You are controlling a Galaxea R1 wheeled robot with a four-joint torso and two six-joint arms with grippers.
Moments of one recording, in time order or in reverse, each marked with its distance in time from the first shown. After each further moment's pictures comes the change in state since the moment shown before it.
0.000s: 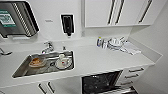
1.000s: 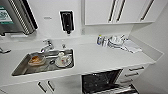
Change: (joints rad) left arm -0.296 -0.351 0.583 -0.034 0.010 -0.004; right arm 0.017 0.001 0.002 0.002 0.006 0.000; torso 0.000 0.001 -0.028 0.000
